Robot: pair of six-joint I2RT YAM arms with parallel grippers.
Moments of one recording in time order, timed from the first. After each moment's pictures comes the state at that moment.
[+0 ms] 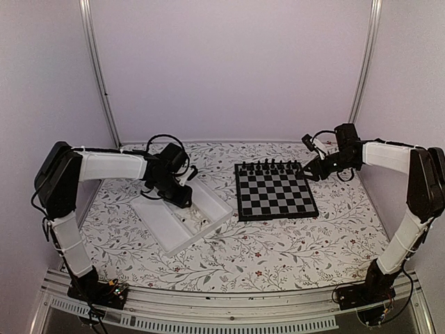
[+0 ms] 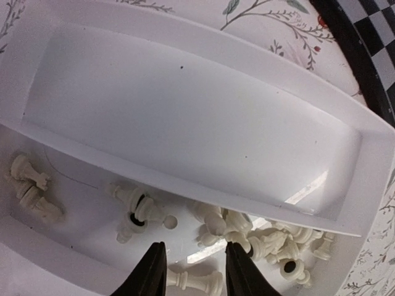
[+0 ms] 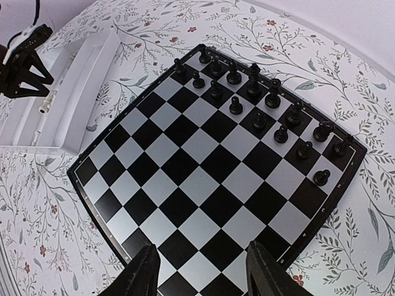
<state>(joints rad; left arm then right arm) -0.61 1.84 1.22 -0.54 0.04 -0.12 0.15 1.70 1.18 -0.40 -0.62 -0.40</state>
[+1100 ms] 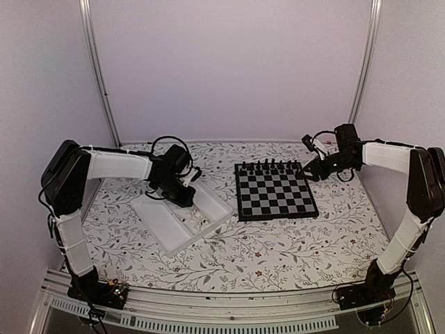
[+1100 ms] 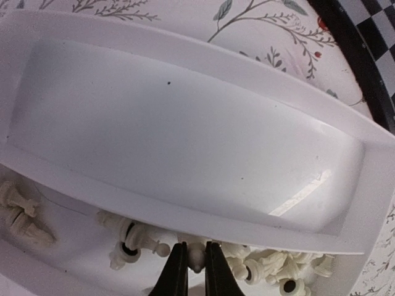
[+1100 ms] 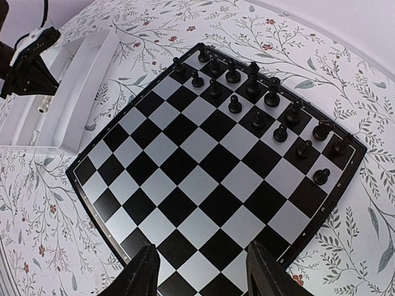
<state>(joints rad) -0.61 1.91 1.25 -0.50 0.07 -0.10 0.15 1.70 1.17 -0.39 -0.62 -0.40</state>
